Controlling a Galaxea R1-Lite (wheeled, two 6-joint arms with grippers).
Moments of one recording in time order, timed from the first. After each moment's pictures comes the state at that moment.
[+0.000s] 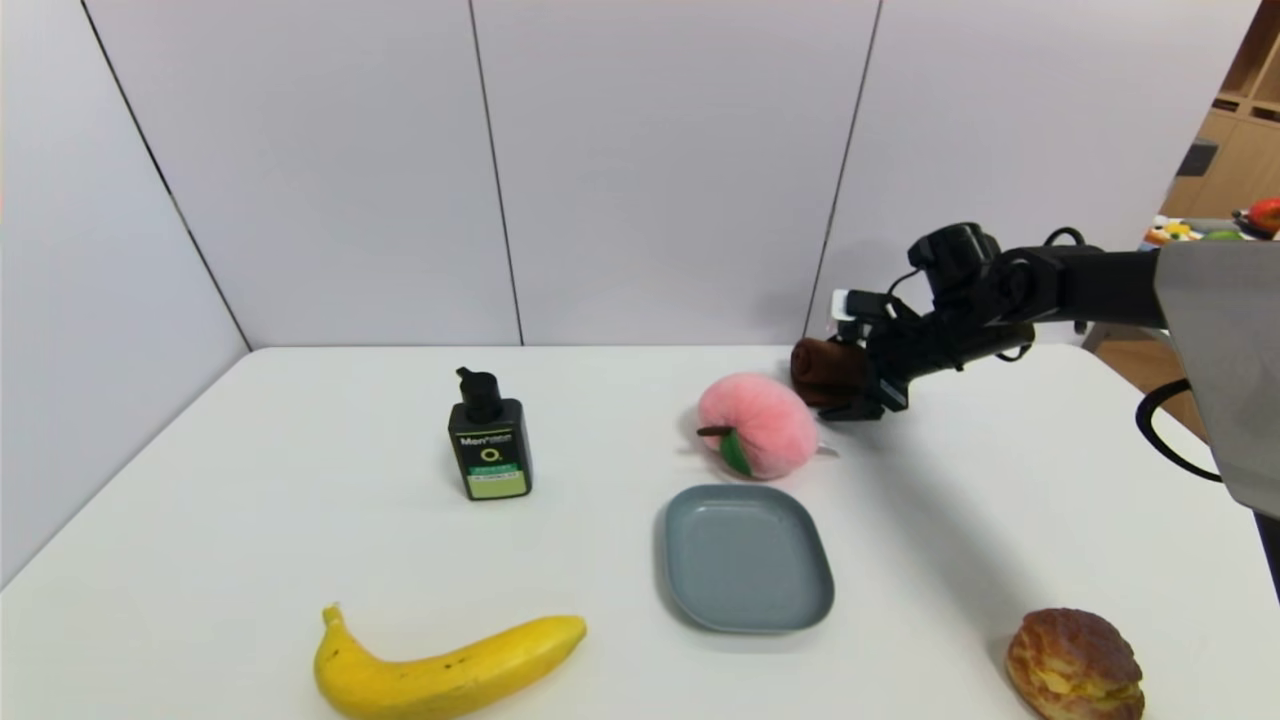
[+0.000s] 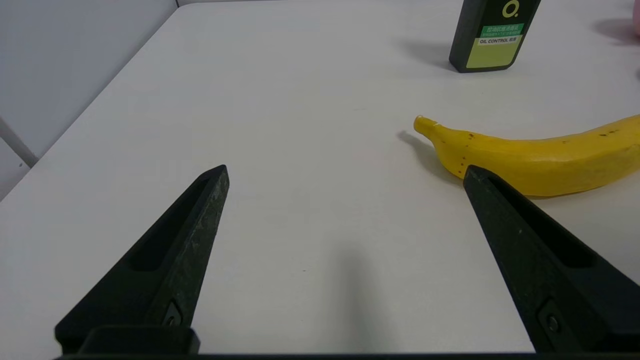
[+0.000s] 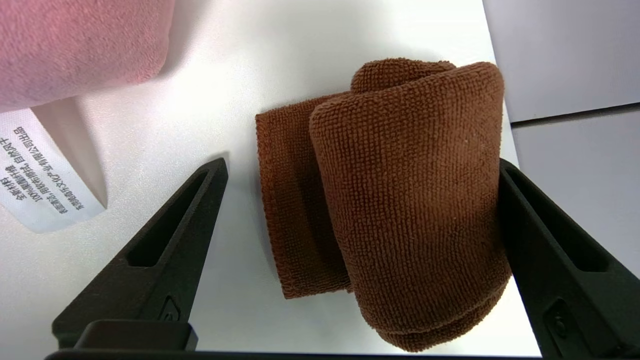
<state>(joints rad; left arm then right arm) 0.01 0.00 0.00 0.00 0.00 0.00 0.08 2.37 -1.98 0.52 0.49 -1.15</state>
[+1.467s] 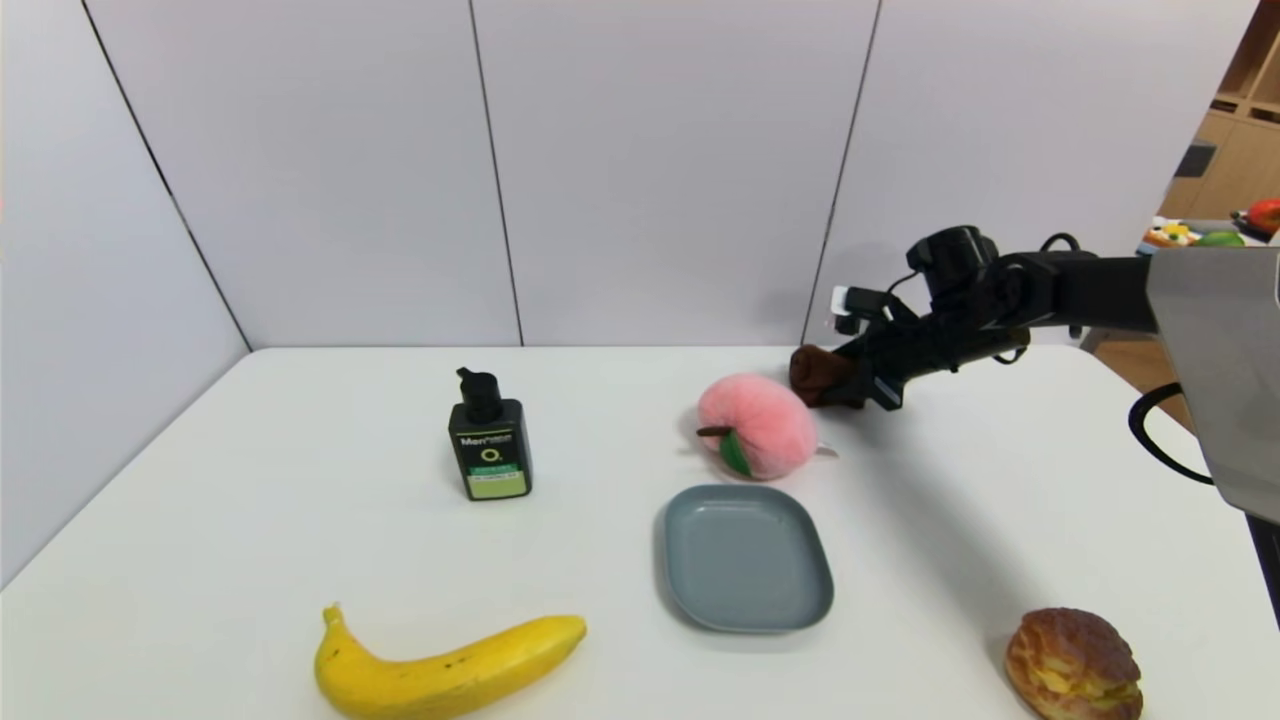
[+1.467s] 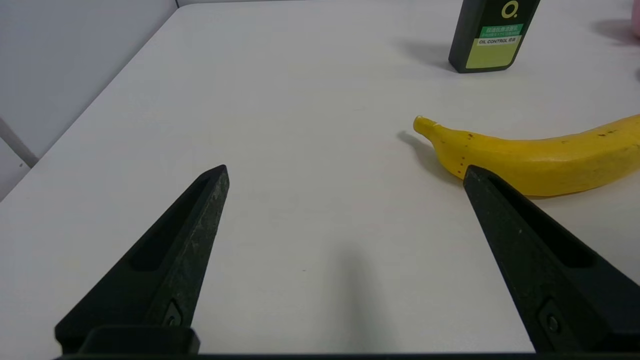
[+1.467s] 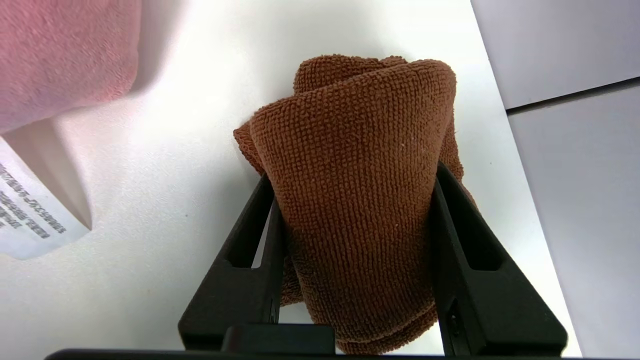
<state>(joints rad) 0.01 0.00 0.00 0.00 0.00 0.00 0.09 2.39 -1.98 0.50 0.49 -1.07</state>
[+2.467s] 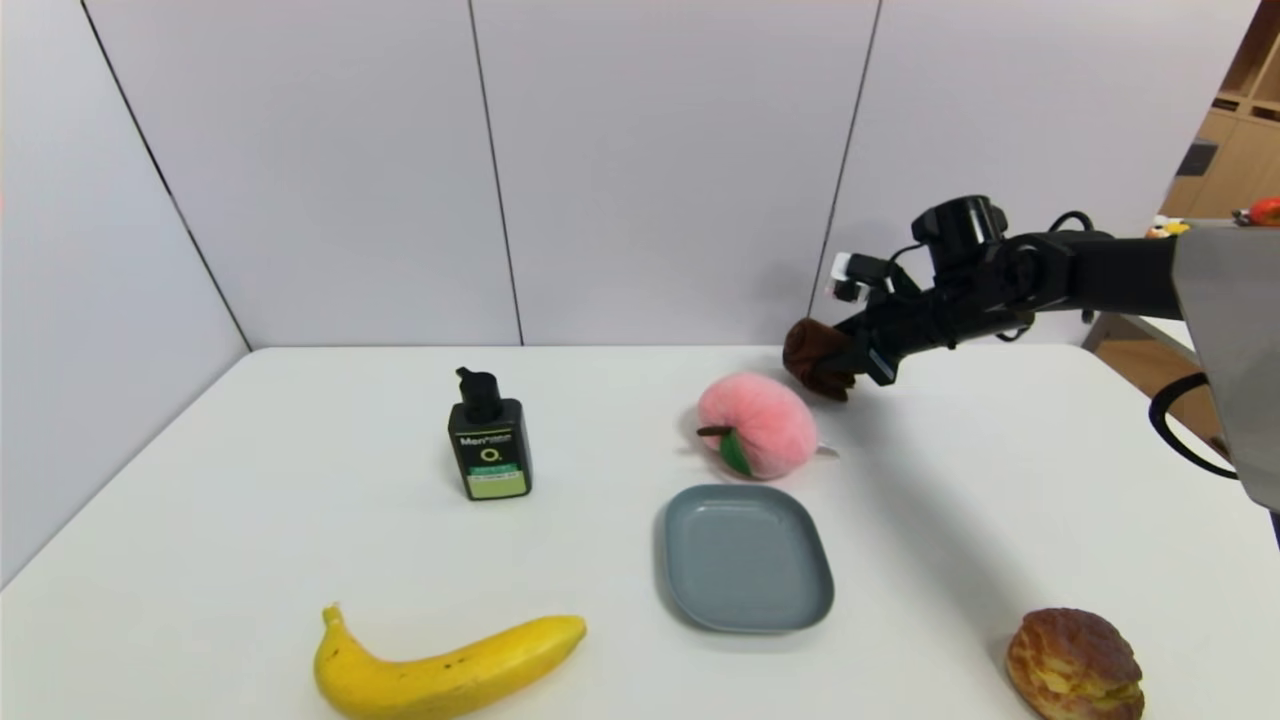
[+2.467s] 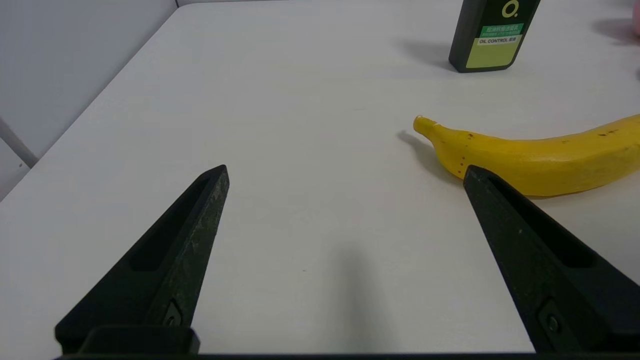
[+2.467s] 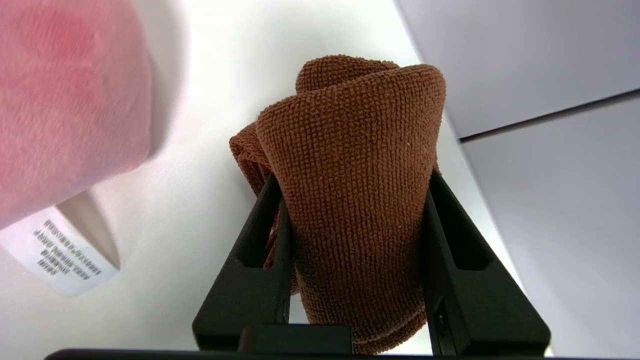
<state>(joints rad) 0.01 0.00 0.00 0.00 0.00 0.00 0.09 2.32 -1.98 0.40 0.49 -0.93</state>
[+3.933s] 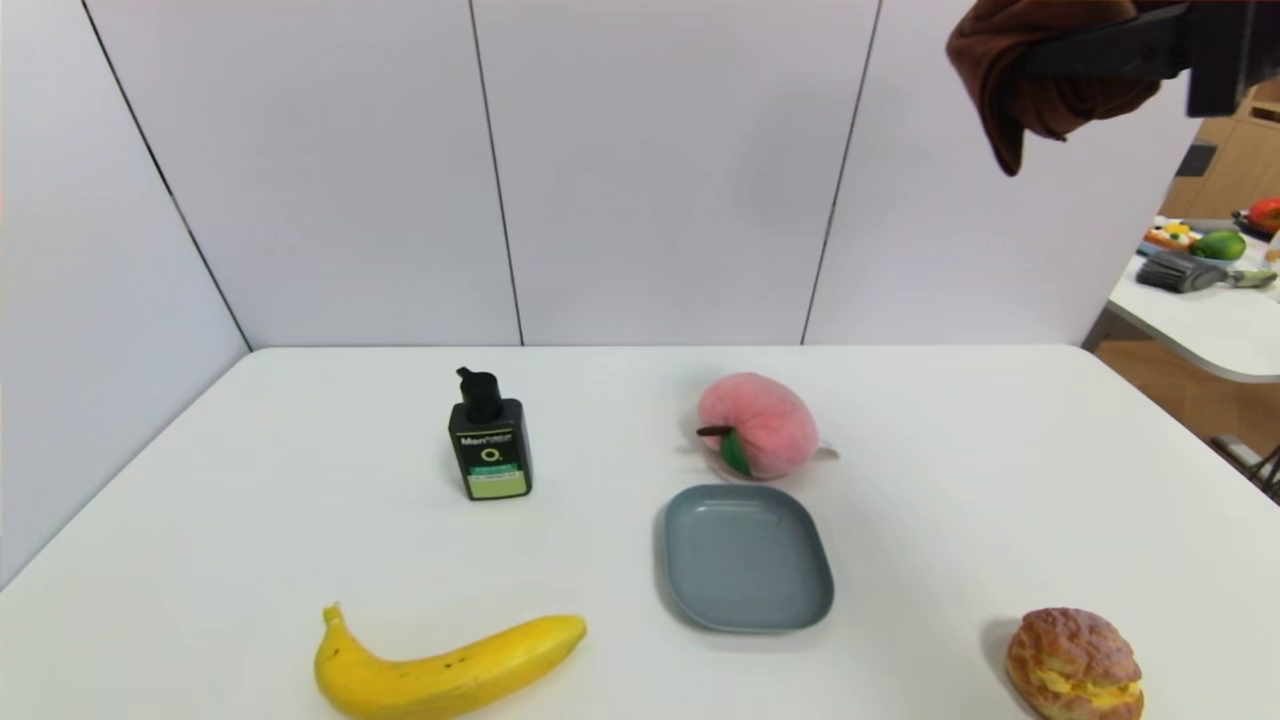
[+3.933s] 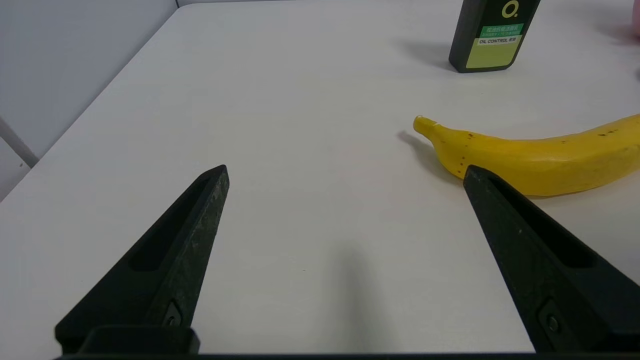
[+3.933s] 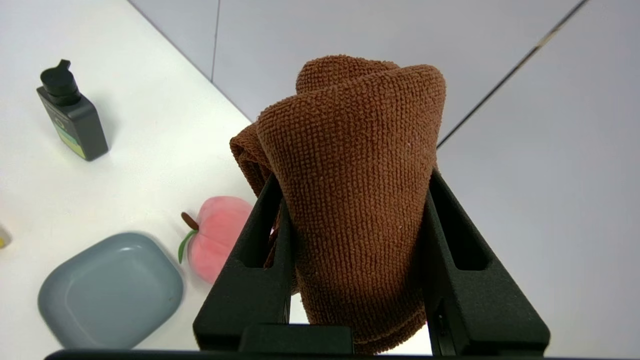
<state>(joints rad) 0.01 0.00 0.00 0.00 0.00 0.00 0.15 1.53 -1.85 0.48 0.42 -0.49</state>
